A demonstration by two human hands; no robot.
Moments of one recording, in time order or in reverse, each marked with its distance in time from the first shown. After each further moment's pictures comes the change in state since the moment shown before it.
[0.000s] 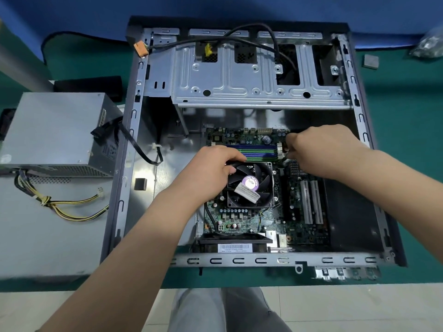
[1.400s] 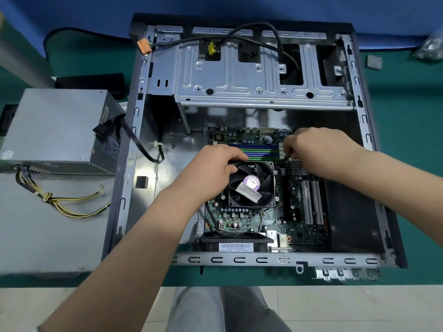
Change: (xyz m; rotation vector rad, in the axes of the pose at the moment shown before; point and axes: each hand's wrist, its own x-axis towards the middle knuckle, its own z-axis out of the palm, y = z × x) left_hand -0.001 0.000 0.000 -0.017 -0.006 -0.004; right_hand 0.003 0.000 0.002 0.138 -0.095 -0.030
